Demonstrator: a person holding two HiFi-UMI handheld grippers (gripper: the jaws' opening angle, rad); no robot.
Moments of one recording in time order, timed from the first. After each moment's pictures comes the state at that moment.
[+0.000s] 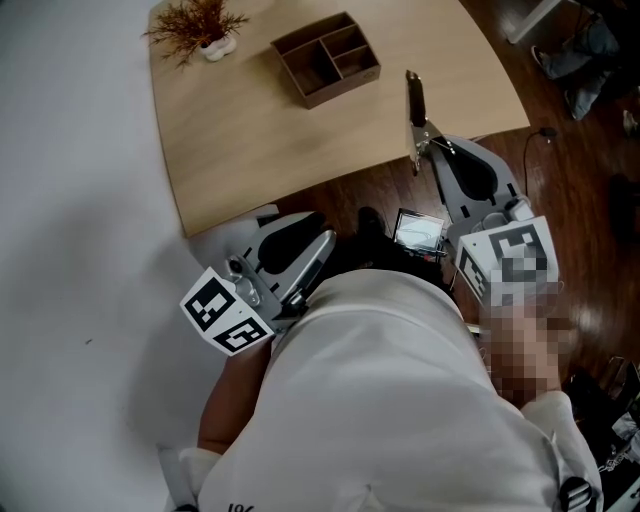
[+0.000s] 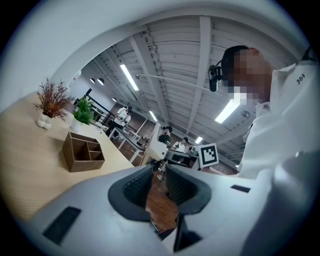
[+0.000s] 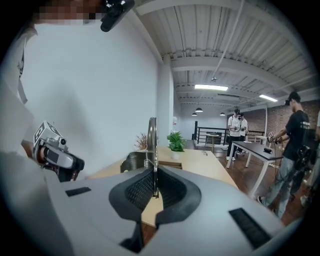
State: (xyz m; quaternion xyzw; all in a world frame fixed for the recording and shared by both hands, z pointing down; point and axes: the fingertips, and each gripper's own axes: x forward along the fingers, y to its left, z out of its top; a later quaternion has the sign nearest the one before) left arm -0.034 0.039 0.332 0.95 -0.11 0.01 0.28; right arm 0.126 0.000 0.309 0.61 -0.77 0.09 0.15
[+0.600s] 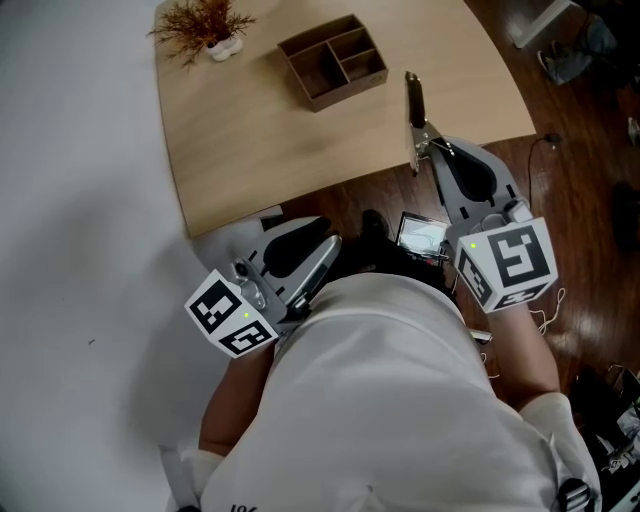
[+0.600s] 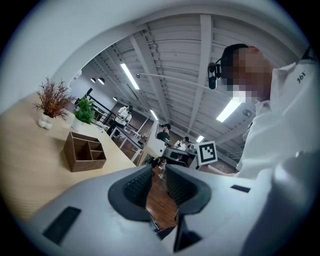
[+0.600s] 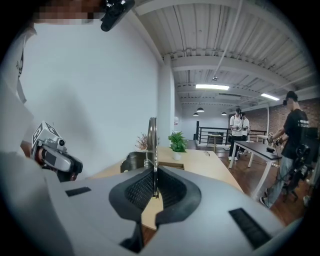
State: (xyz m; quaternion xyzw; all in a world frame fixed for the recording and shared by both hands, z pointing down) left arm -0.031 0.039 0.335 0.95 -0.12 0.02 0.28; right arm 0.124 -0.011 0.312 0.60 -0.78 0.09 0.15
